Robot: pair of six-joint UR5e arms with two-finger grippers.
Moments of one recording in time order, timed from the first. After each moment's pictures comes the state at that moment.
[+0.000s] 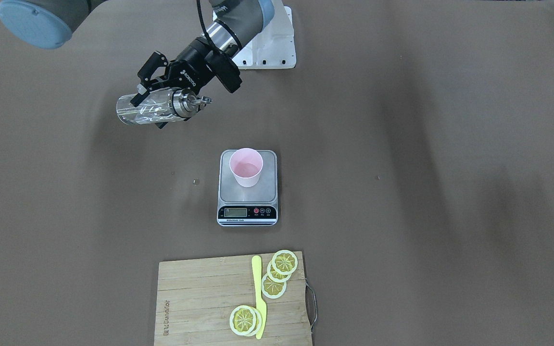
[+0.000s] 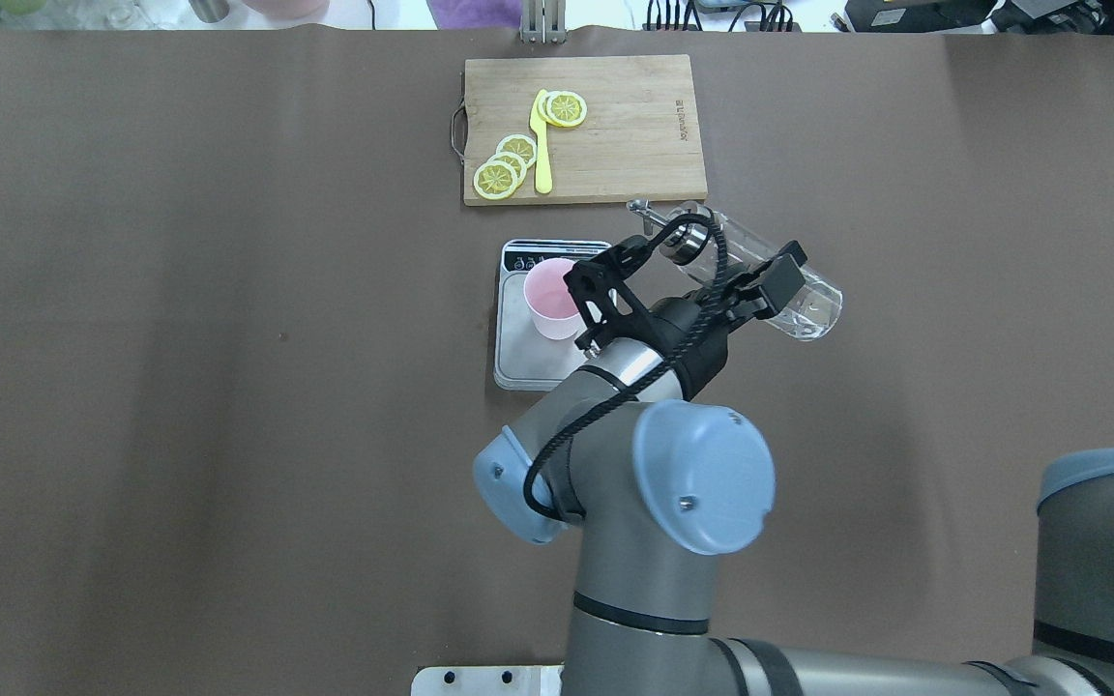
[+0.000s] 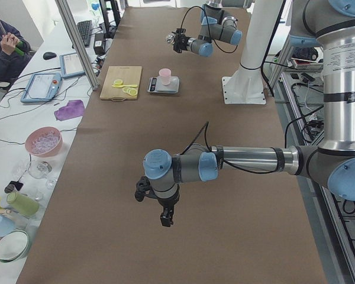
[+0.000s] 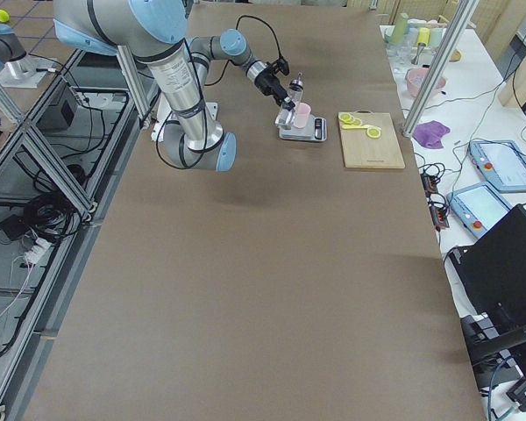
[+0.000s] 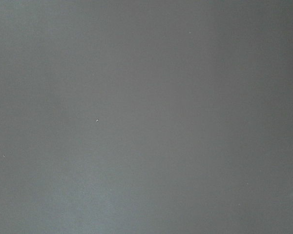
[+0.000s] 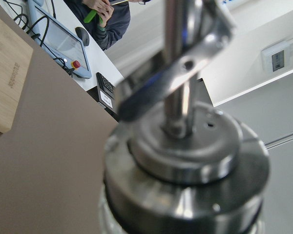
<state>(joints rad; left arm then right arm) -1.56 -1.44 -1.70 -1.43 -2.26 0.26 0.28 -0.76 1.89 -2.81 0.75 1.35</state>
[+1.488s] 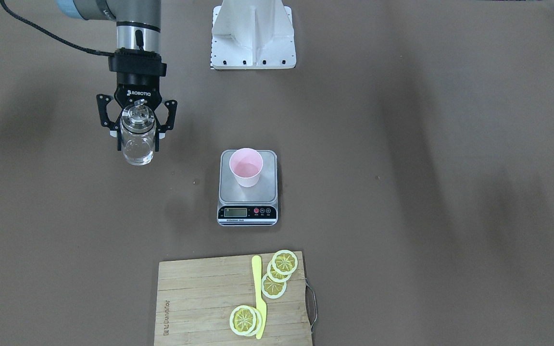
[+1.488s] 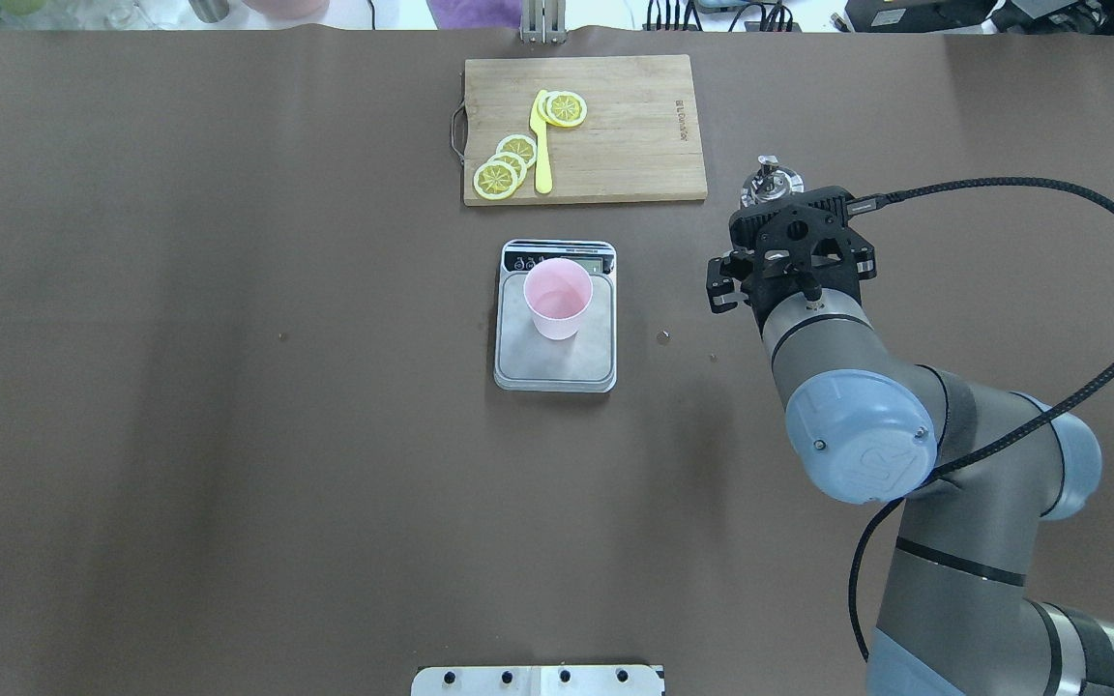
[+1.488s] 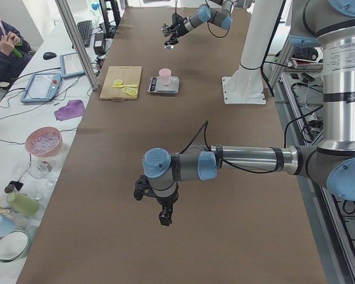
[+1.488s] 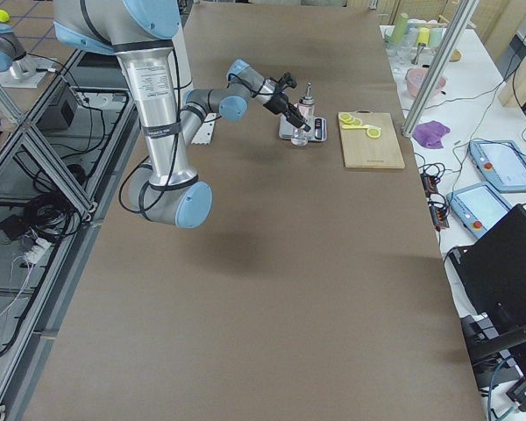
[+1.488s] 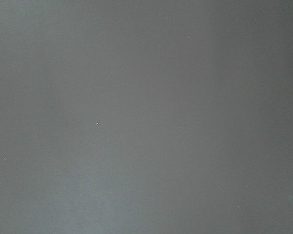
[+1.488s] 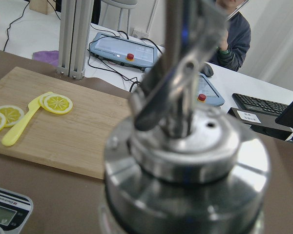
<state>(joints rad) -1.56 -1.45 -1.70 -1.44 -2.26 0.26 0.42 -1.28 2.04 -1.41 0.94 0.98</state>
